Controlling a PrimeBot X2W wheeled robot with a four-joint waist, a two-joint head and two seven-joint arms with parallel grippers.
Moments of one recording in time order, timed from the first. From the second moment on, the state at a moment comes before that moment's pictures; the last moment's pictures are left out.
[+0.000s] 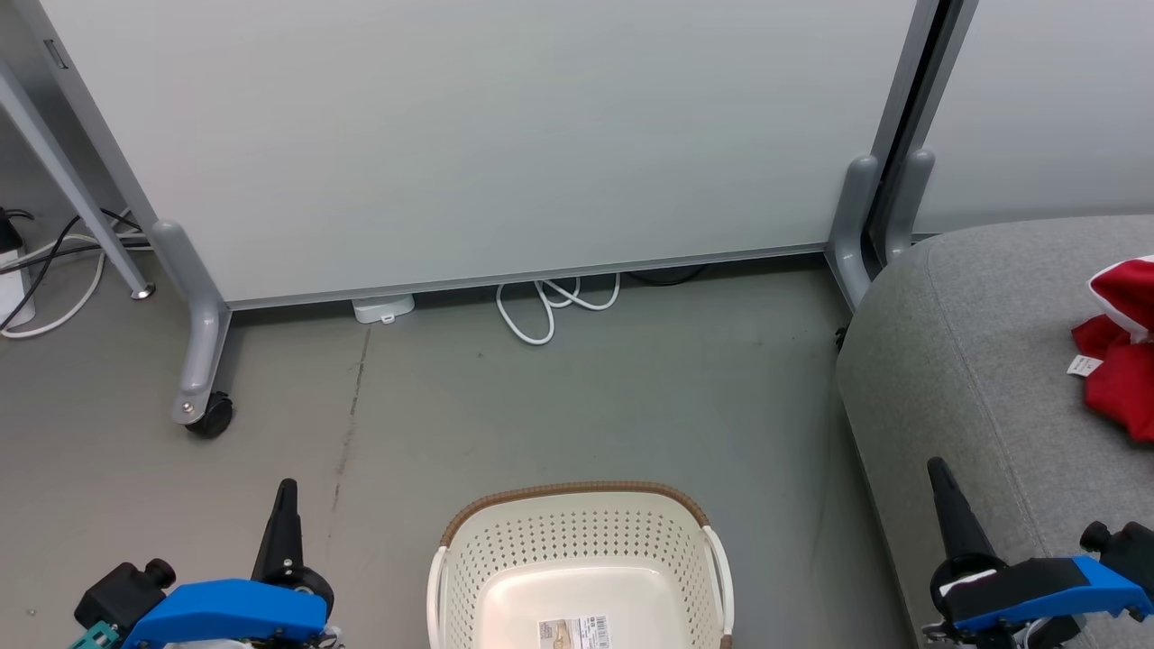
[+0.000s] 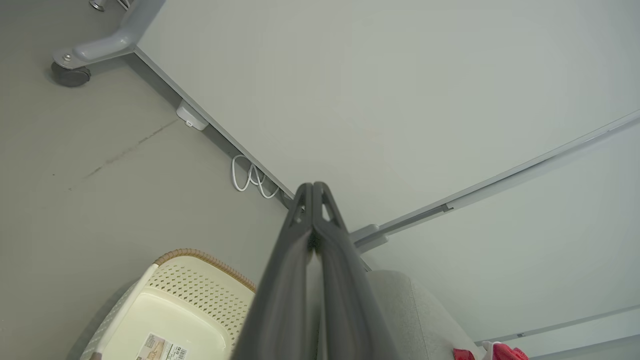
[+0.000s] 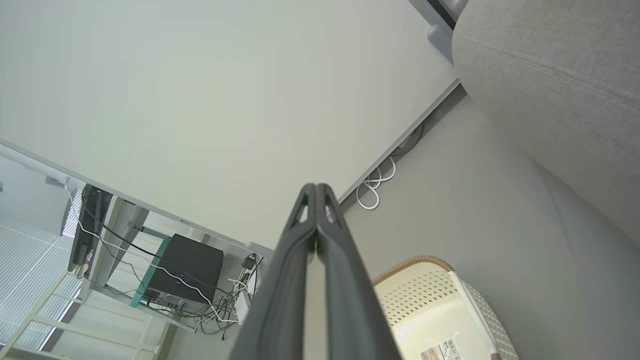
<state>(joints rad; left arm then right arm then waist) -0.04 0.08 -0.01 0.34 -1.04 -0.13 -0.05 -0.04 -0.05 -0.08 0.25 0.96 0.13 0.01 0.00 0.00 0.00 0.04</state>
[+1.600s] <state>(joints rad) -0.09 0.06 0.08 0.27 -1.44 -0.13 0.06 -0.08 -0.05 -0.10 0.25 1.41 0.13 0.08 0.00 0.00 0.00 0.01</state>
